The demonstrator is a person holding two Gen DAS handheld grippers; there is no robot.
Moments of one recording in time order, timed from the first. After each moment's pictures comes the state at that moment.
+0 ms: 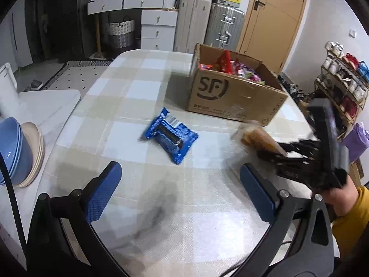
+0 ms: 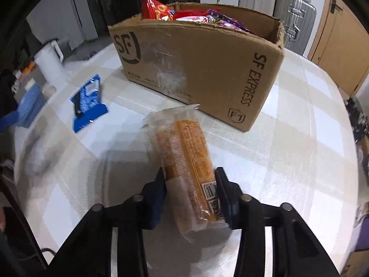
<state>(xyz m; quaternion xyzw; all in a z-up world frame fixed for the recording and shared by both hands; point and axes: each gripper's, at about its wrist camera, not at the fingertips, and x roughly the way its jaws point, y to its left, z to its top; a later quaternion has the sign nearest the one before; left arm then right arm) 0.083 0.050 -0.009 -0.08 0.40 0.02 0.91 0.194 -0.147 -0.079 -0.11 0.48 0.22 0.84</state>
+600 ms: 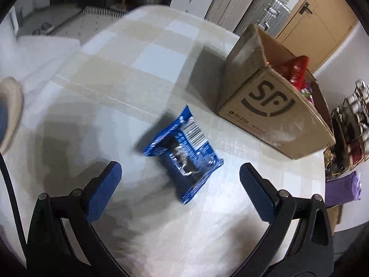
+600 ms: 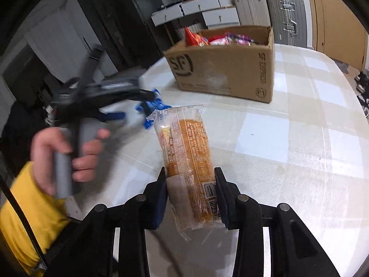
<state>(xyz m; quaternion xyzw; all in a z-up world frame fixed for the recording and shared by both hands) 0.196 0.088 -0.071 -0.22 0.49 0.06 0.84 0.075 -0.163 -0.035 0.03 0.43 0.28 0.86</state>
